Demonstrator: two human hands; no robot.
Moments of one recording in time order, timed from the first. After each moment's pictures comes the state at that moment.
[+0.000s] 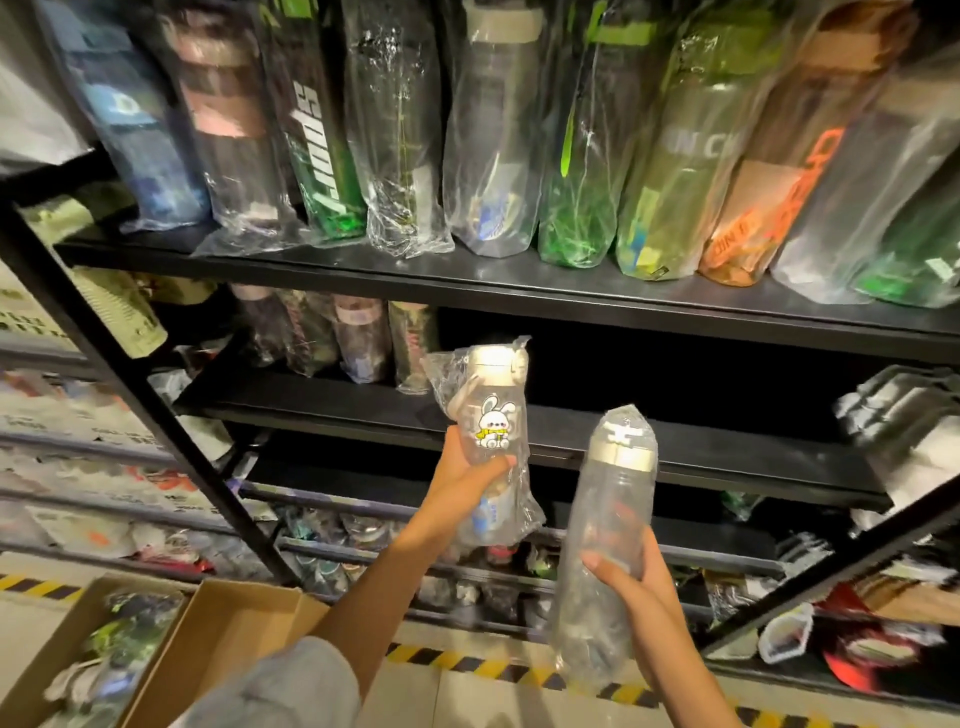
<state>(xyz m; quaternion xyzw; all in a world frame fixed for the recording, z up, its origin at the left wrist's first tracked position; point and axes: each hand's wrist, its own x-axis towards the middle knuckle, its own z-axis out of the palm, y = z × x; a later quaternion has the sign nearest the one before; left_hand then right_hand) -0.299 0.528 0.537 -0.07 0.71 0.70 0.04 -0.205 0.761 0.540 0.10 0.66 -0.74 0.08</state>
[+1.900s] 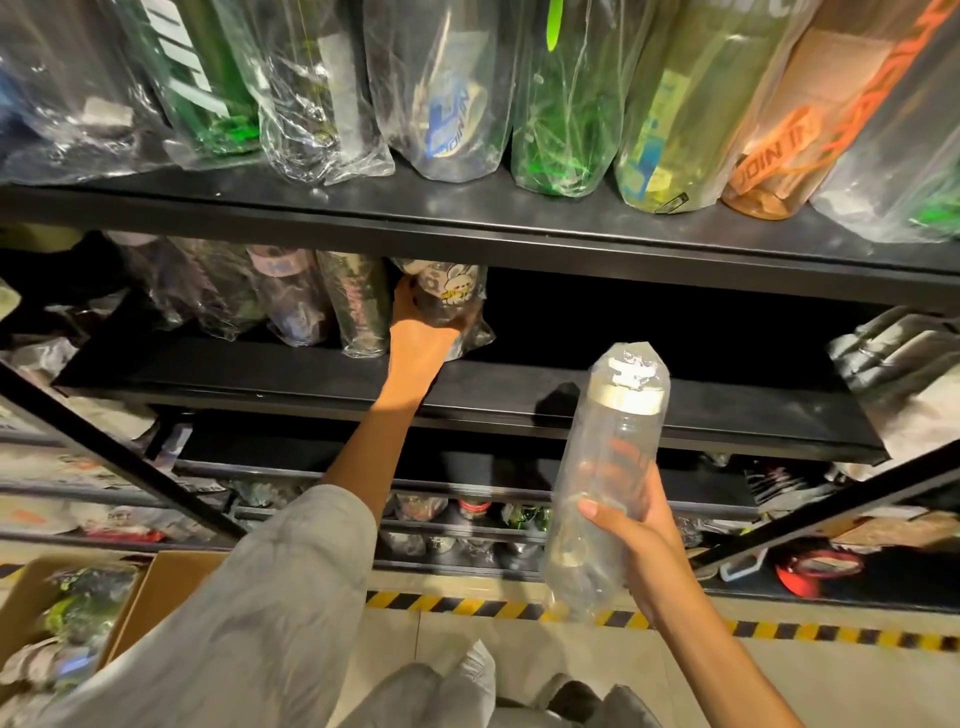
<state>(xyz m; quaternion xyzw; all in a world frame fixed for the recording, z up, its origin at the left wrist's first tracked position) -0.469 0.521 0.547 -0.17 0.79 0.59 -0.07 -0.270 0.776 0.526 0.10 0.65 -0.75 0.07</state>
